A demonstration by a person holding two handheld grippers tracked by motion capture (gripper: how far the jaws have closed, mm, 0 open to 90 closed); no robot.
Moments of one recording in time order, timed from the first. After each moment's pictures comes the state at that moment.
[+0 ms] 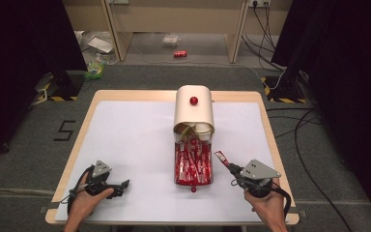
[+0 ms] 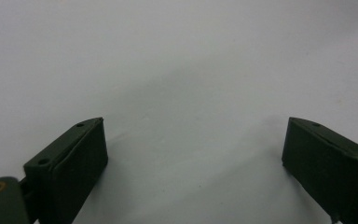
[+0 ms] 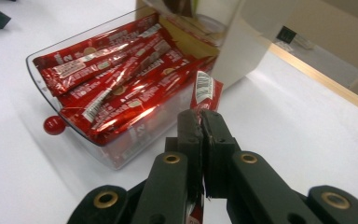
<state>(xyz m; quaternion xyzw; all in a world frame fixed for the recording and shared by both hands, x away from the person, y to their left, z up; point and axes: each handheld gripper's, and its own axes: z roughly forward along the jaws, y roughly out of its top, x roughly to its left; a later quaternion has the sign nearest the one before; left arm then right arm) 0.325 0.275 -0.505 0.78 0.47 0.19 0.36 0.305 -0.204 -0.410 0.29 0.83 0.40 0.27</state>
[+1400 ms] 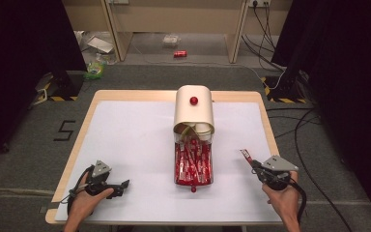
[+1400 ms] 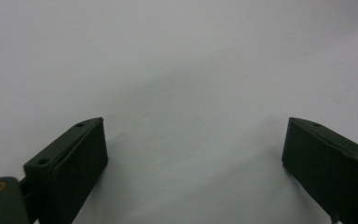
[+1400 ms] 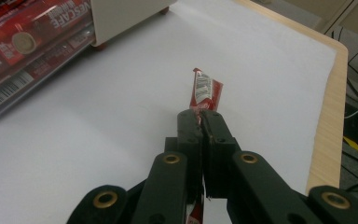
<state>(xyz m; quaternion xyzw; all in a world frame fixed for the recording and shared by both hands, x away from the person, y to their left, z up) 0.325 0.275 -0.505 0.78 0.48 0.19 0.36 0.334 -0.267 -0.446 0.39 0.80 0.35 0.29</state>
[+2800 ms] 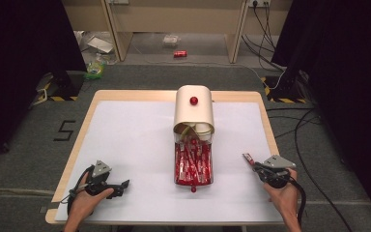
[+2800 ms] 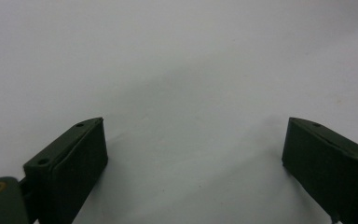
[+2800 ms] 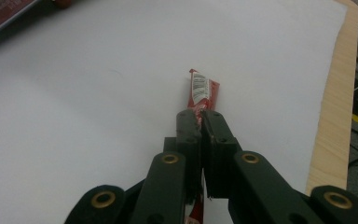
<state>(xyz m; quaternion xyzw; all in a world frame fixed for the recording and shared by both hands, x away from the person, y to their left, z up) 0.325 0.275 -0.505 0.78 0.48 0.19 0.36 0.350 -0.280 -0.471 0.41 0.81 0.32 0.27</state>
